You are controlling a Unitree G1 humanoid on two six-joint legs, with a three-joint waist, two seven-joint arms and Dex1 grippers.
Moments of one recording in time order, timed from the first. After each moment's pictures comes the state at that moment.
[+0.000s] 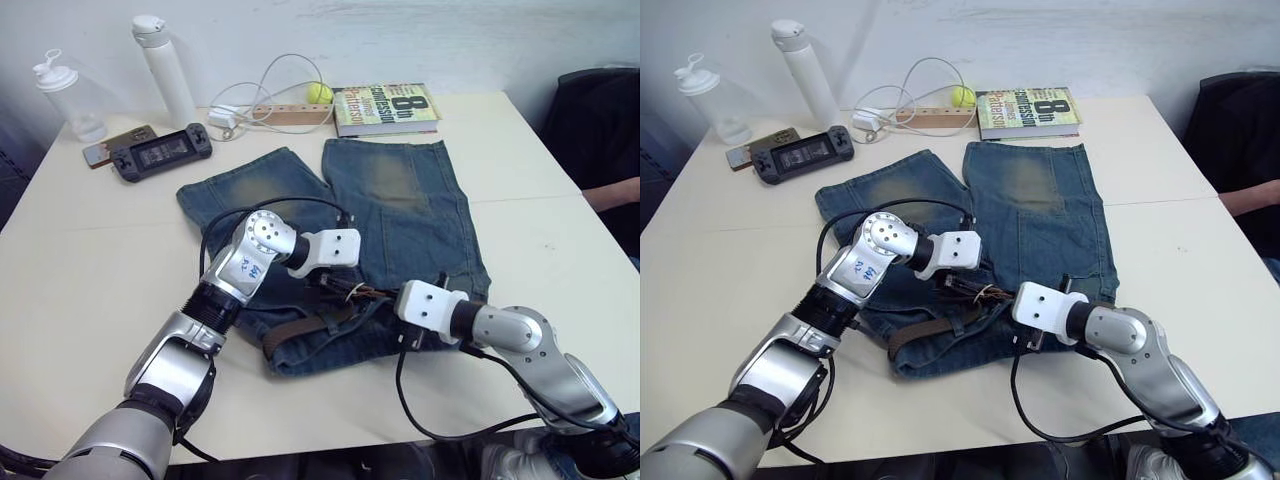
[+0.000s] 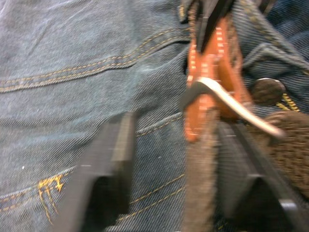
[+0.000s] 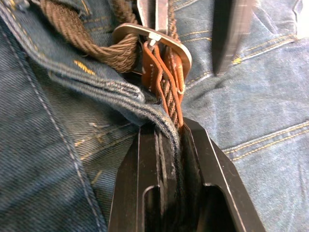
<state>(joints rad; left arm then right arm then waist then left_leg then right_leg) -0.90 0.31 -0.39 0.36 0.17 0.16 -1.16 -0.18 -0.72 0.21 -0.47 -0.06 0.33 0.78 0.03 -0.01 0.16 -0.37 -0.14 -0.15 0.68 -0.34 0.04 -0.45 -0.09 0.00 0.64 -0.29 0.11</state>
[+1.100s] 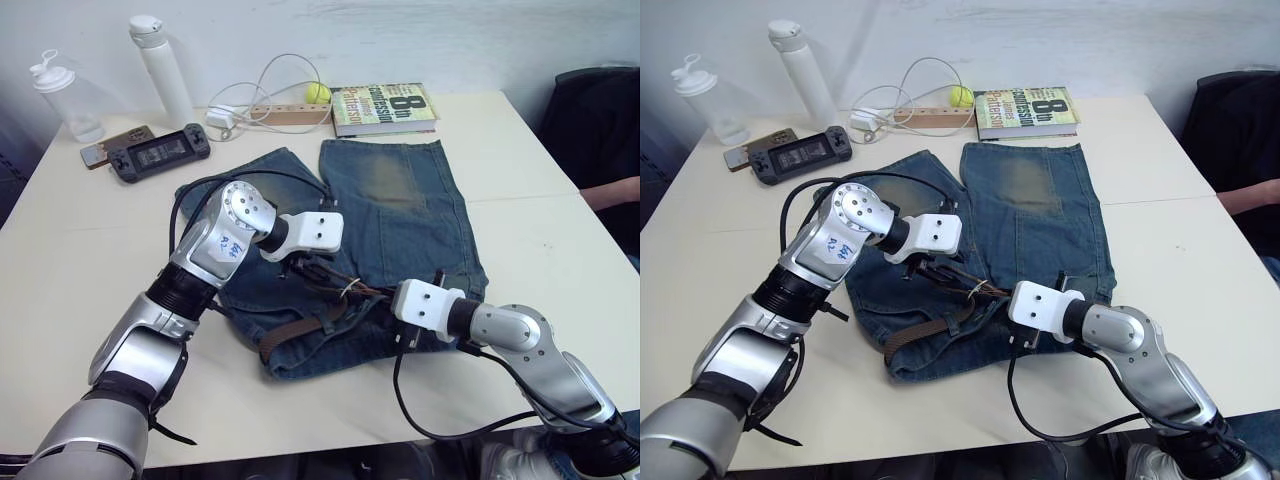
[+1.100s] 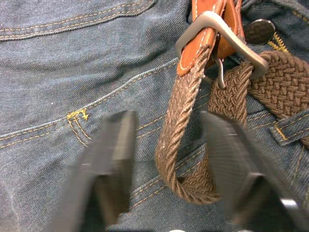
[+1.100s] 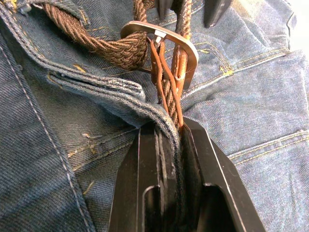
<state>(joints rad) -0.96 0.47 -0.44 0.18 0.17 0.37 -1.28 -0.19 -0.71 0.22 -0.48 -0.06 0.33 0.76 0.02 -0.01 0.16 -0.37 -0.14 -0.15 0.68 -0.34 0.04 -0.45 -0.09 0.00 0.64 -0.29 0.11</state>
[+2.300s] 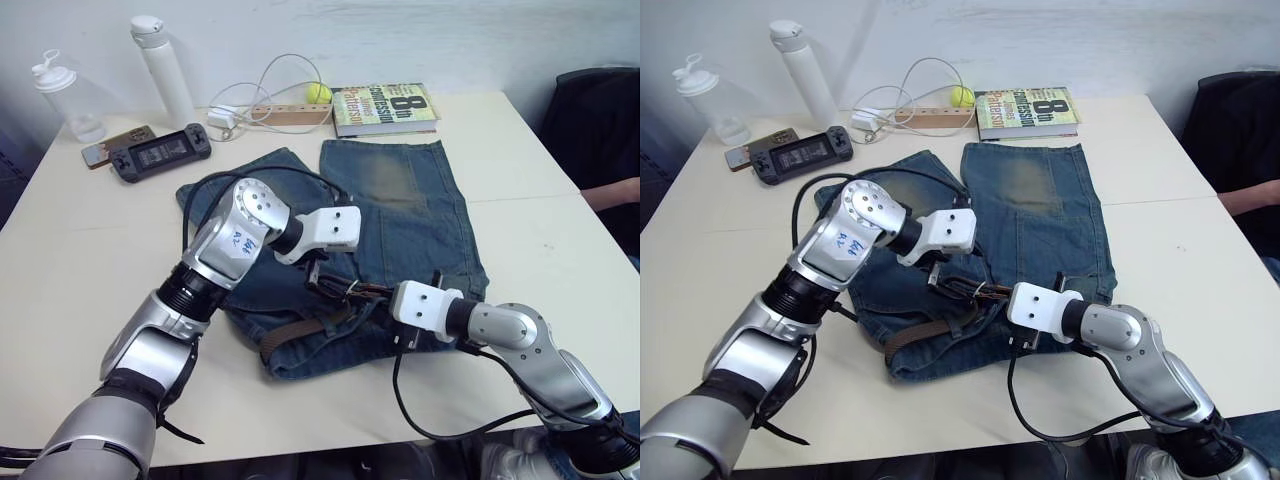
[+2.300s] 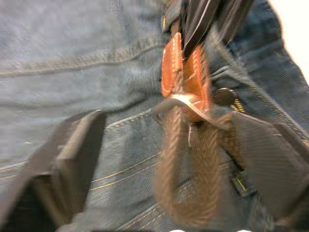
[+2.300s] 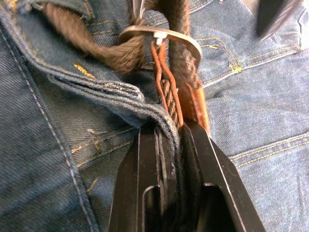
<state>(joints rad) -1.01 0.46 -0.43 0.09 0.09 0.55 -1.31 -0.19 -0.72 0.23 -0.46 -0.08 0.31 0.79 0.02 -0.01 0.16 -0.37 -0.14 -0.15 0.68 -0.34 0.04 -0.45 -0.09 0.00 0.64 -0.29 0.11</state>
